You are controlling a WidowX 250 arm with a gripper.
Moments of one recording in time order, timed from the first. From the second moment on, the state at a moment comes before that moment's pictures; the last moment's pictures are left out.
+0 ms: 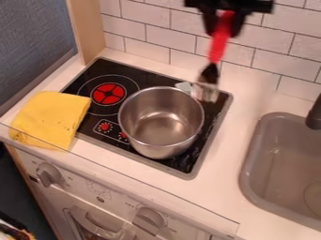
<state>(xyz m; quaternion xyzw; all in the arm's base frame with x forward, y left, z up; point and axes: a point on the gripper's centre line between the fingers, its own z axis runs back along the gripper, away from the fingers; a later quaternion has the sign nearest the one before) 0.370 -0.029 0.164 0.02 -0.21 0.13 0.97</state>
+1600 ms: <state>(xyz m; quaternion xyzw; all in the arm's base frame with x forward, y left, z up) 0.336 0.159 0.073 0.00 -0.13 0.25 0.96</state>
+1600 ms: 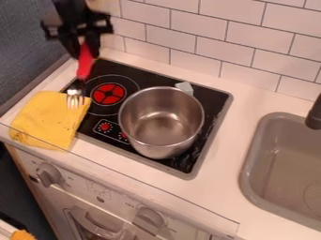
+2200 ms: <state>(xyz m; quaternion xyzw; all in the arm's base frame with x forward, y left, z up) 0.349 0.167 0.026 0.00 -0.10 0.25 0.96</state>
